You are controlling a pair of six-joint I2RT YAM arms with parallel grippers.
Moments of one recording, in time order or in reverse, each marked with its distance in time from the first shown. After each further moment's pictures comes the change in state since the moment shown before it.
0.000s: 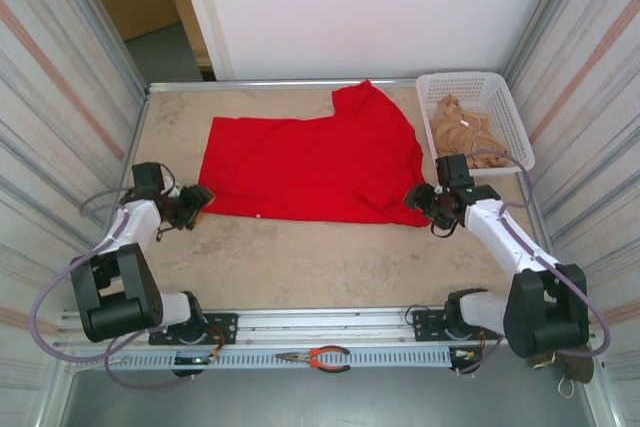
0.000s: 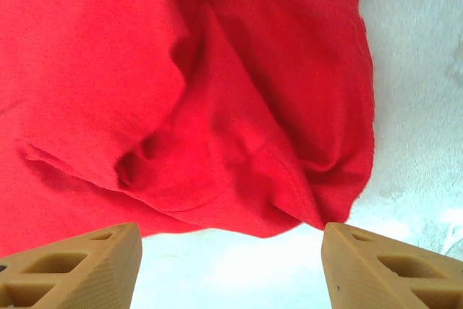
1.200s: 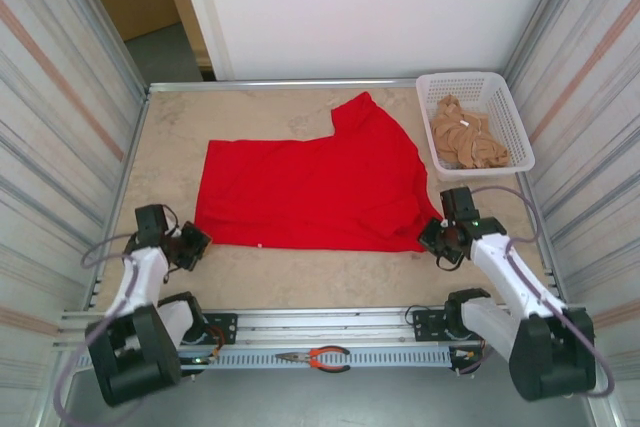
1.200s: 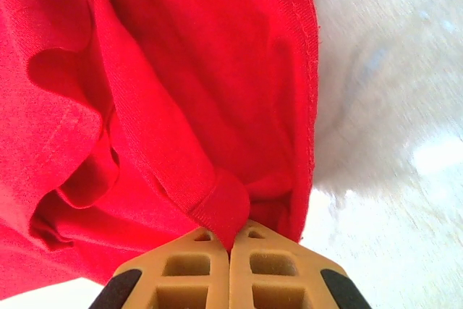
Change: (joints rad) left arm 0.053 -0.386 -0.331 -0.051 -0.033 -0.106; right arm -0.011 -0.282 -0.233 -0.128 -0.009 0.063
